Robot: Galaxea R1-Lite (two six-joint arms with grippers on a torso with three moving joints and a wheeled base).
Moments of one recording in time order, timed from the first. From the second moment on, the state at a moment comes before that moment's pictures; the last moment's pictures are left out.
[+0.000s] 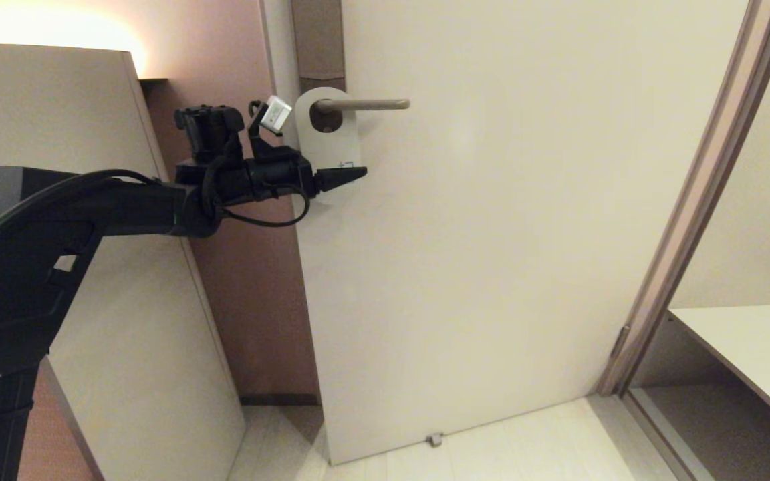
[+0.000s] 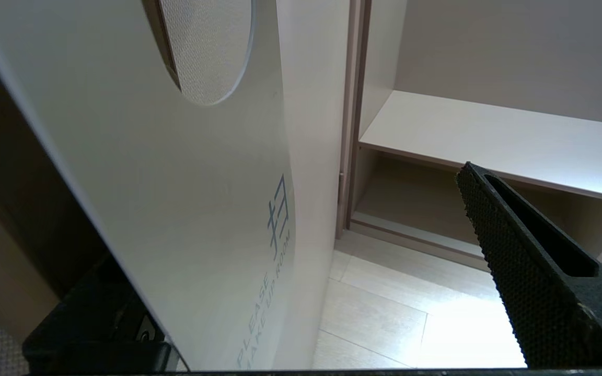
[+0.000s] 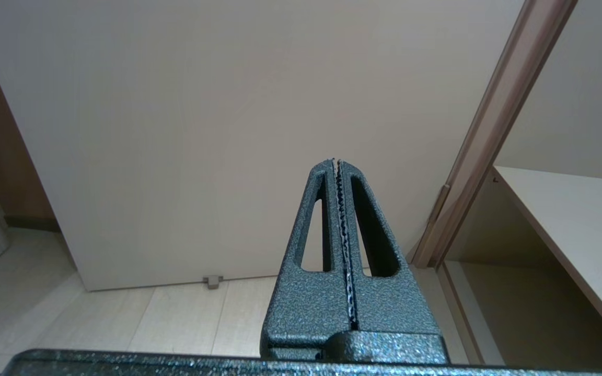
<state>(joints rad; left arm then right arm) -0.22 2.28 -1.84 -0.48 -0.92 -0.07 0.01 0.00 0.00 0.00 0.01 -0.07</state>
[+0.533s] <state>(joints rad) -0.21 2.28 -1.84 -0.48 -0.92 -0.07 0.01 0.00 0.00 0.00 0.01 -0.07</state>
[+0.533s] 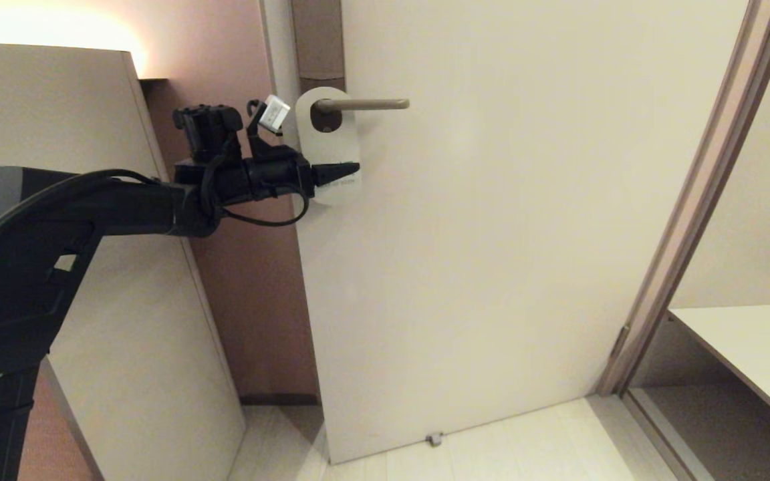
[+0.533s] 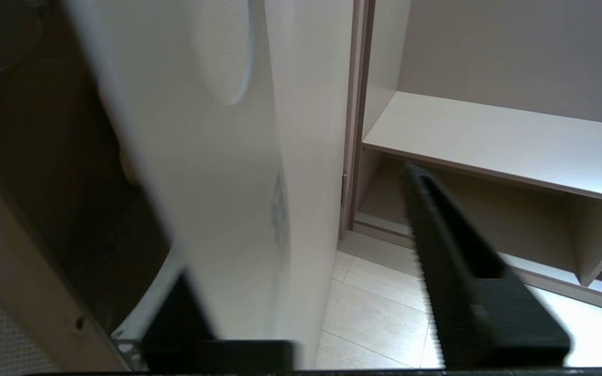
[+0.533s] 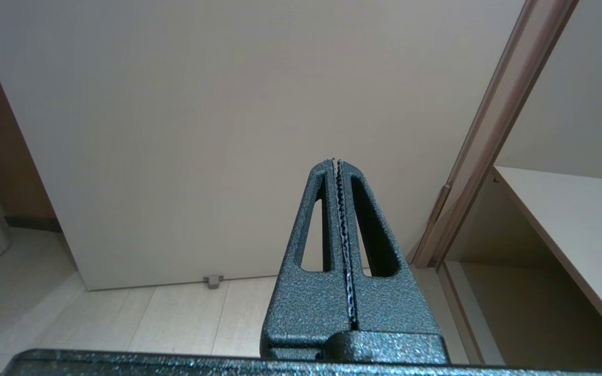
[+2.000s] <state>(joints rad) -0.26 2.22 -1.83 -0.48 -0.72 -0.04 0.01 0.00 0.00 0.00 0.01 -0.07</state>
